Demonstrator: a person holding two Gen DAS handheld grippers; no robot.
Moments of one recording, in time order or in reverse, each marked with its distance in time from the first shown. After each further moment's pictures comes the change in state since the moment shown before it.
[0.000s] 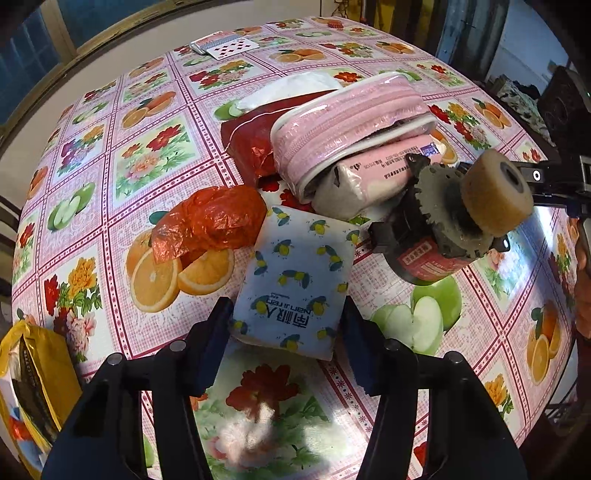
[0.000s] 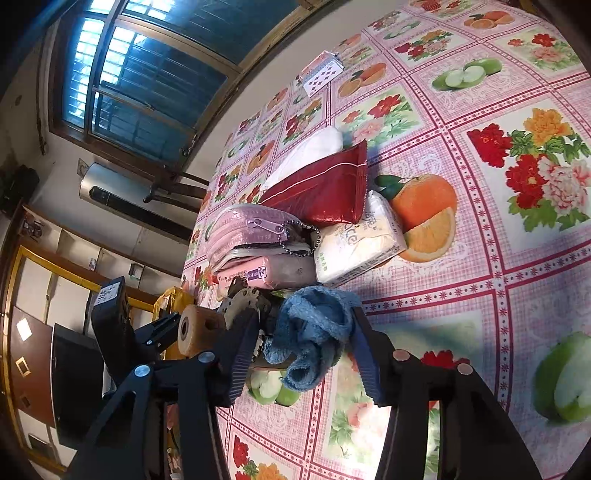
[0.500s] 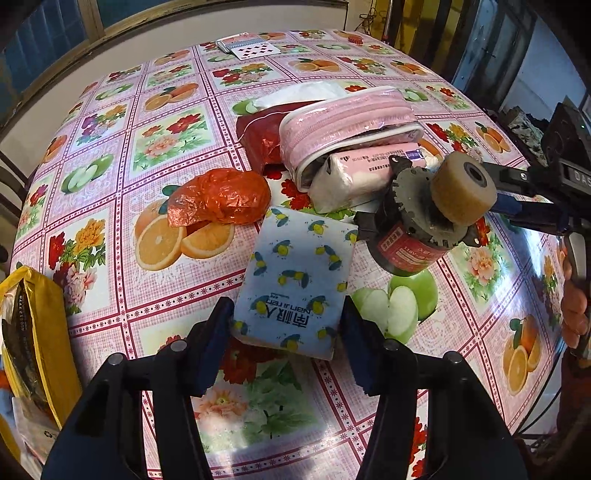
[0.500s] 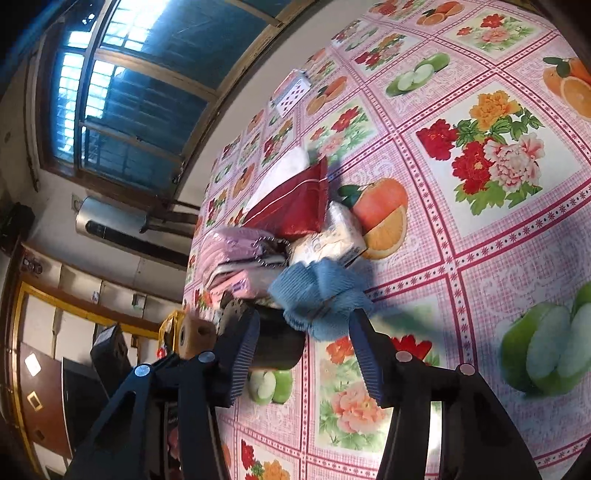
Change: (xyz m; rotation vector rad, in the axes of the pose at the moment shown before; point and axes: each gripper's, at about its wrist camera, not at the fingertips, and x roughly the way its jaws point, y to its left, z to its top) left arm -0.018 -0.001 -0.018 -0.112 -0.026 -0.011; right arm -0.017 -0.021 -0.002 0.127 -0.069 -0.019
